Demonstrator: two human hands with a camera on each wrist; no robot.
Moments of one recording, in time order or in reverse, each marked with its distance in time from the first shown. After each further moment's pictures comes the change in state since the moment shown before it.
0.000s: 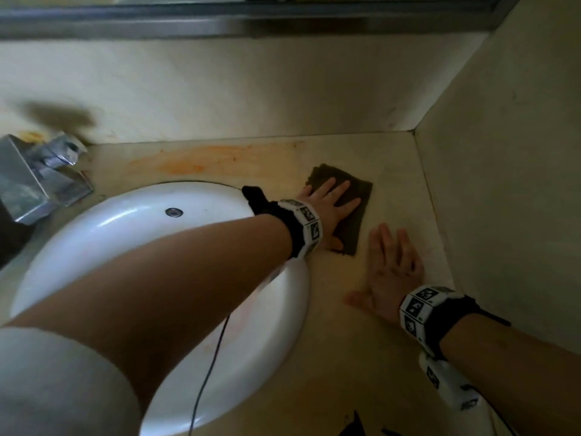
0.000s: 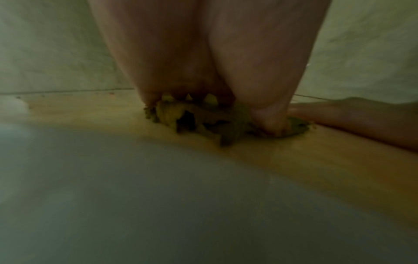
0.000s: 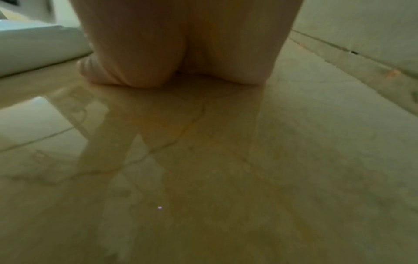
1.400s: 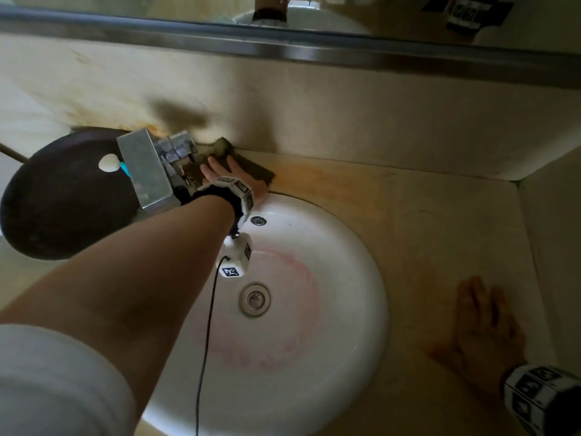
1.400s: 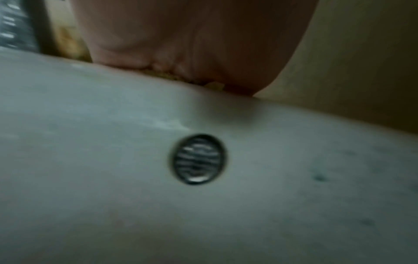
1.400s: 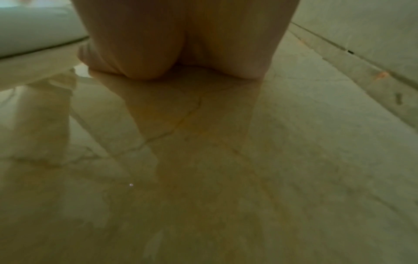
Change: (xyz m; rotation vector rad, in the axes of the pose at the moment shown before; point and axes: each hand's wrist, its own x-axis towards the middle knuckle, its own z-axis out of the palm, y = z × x) left_hand -0.108 -0.218 0.060 -0.666 0.199 -1.224; right_hand -0.003 -0.012 -0.004 -0.057 0.005 0.102
